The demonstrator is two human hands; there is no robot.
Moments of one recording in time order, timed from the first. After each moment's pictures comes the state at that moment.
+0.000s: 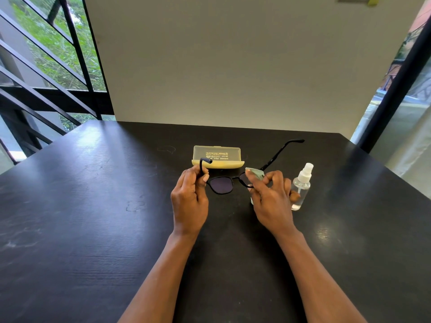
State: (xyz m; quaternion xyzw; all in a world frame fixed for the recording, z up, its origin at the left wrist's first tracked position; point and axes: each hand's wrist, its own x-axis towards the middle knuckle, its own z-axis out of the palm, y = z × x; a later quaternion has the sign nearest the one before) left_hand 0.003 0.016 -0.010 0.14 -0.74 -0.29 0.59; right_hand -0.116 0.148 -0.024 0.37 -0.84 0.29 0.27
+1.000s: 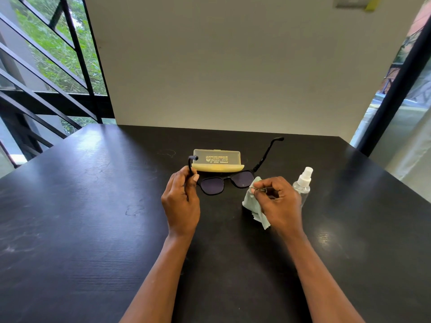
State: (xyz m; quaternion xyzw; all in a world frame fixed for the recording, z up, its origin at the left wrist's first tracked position) left_hand 0.004 0.007 -0.009 0.20 -0.70 -0.31 0.61; right_hand -0.118 0.156 -0.011 0.38 -0.71 0.56 0.17
